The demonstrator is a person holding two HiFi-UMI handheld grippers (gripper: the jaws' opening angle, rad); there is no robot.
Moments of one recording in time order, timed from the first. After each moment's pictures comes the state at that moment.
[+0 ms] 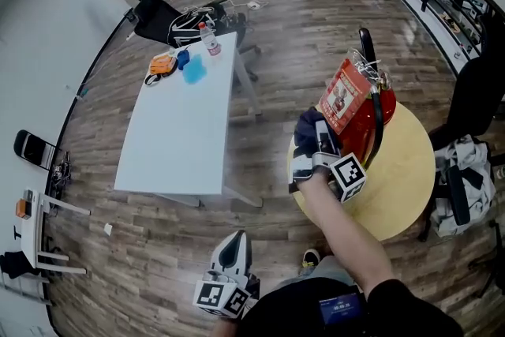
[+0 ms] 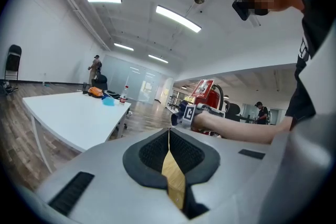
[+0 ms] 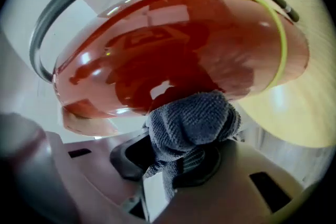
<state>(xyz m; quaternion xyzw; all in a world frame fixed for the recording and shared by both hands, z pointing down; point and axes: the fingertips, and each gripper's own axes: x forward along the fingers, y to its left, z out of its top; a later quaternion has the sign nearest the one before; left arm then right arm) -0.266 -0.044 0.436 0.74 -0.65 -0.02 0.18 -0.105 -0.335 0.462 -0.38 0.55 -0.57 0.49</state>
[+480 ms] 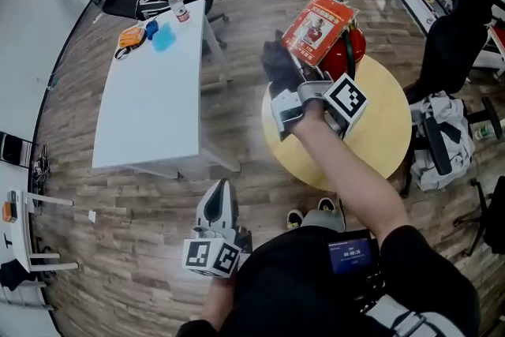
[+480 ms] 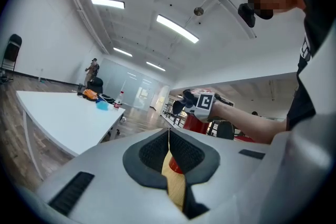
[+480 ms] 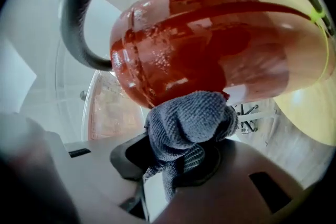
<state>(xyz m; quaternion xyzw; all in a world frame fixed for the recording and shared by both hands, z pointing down) -0.259 -0.048 0.417 0.76 -0.63 -0.08 0.16 -0.112 -0.313 0.332 -0.27 0.64 -0.55 0.46</state>
